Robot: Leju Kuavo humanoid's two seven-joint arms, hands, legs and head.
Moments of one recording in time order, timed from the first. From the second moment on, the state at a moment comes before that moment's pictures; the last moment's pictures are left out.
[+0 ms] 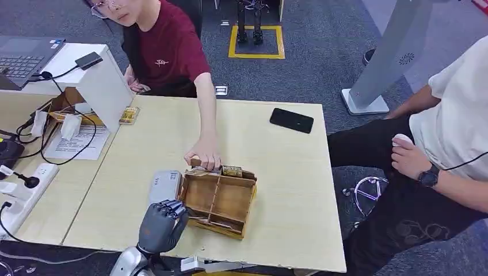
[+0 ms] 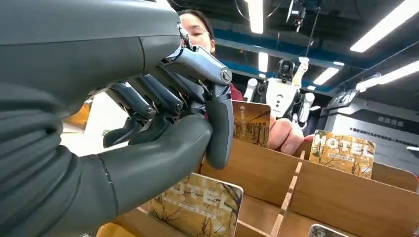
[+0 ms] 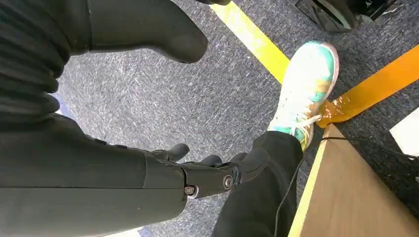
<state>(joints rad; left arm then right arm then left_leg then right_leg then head) -0.02 -0.06 -0.23 -1.15 -1.10 0.70 -0.70 -0.14 0.02 0.87 -0.20 0.04 -0.38 -0.03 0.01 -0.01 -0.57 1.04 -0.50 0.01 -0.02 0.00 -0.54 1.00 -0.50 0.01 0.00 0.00</state>
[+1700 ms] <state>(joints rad) -0.03 -0.06 -0.23 -1.14 -0.97 0.70 -0.70 -0.11 0.02 0.85 -0.20 0.08 -0.37 -0.03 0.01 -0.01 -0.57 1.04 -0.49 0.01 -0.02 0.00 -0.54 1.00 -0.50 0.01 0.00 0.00</state>
